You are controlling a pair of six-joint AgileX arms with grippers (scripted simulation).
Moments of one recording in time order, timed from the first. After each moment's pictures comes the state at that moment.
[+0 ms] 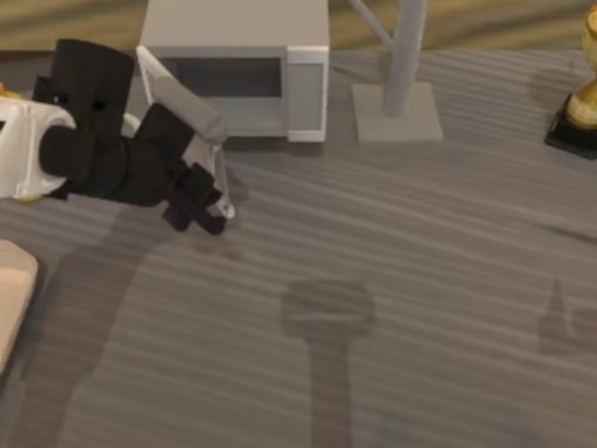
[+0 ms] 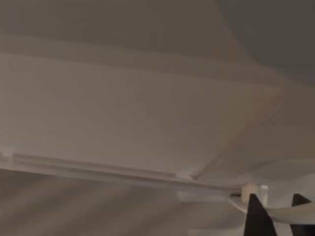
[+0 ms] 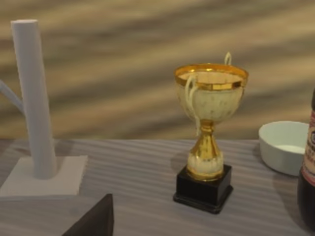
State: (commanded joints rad) left arm -0.28 1.79 1.03 -0.18 0.37 0.42; right arm 0.00 0.00 0.00 0.00 0.00 0.00
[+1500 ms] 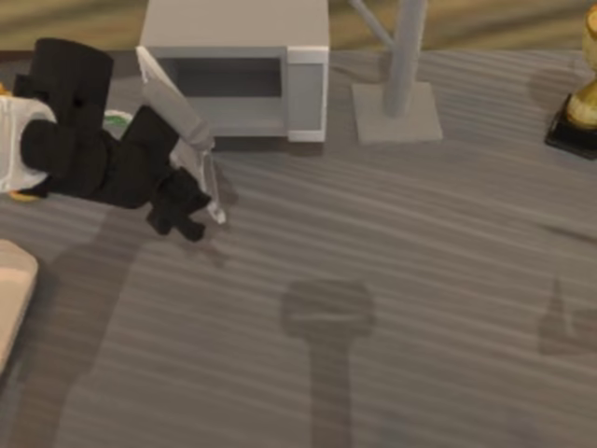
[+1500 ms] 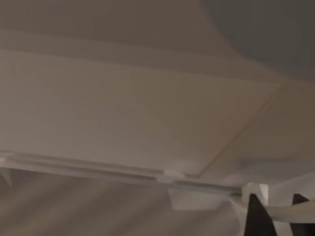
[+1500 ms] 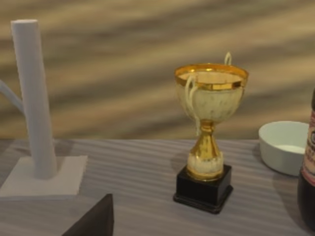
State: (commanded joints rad) left arm -0.23 1.79 1.03 -0.23 0.44 0.53; right arm 0.00 0.00 0.00 0.00 0.00 0.00
